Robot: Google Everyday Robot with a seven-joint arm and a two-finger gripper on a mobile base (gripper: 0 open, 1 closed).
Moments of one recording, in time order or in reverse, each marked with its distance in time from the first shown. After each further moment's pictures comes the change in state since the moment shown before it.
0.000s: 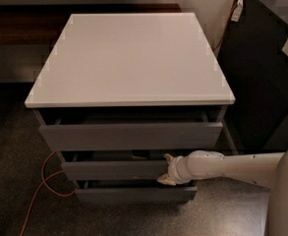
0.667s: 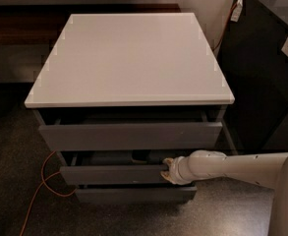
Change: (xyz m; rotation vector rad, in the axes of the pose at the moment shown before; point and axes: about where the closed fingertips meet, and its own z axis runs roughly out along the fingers) arm -0.004 0.001 -0.009 -0.005 0.004 -0.008
